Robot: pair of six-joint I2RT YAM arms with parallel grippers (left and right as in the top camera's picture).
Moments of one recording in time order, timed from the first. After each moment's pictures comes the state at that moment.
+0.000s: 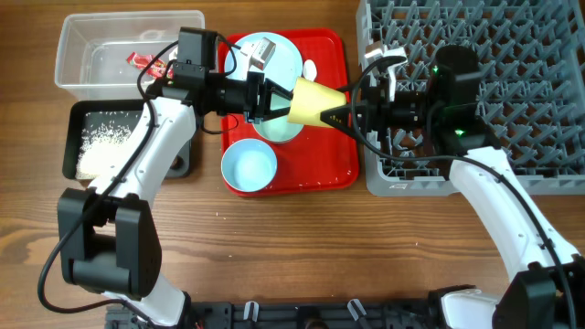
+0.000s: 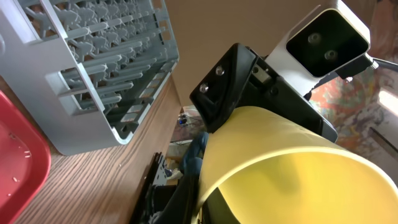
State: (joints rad) left arm -0.20 1.78 1.33 -0.44 1.41 -0.44; right arm 0.17 1.47 1.01 0.08 -1.25 0.28
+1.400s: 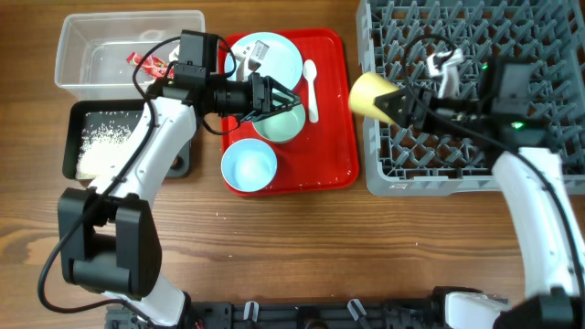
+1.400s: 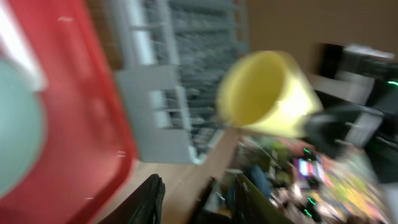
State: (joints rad) left arm -0.20 1.78 1.34 -0.51 1.03 -0.44; right arm -0.06 1.40 1.16 -0.66 -0.81 0.25
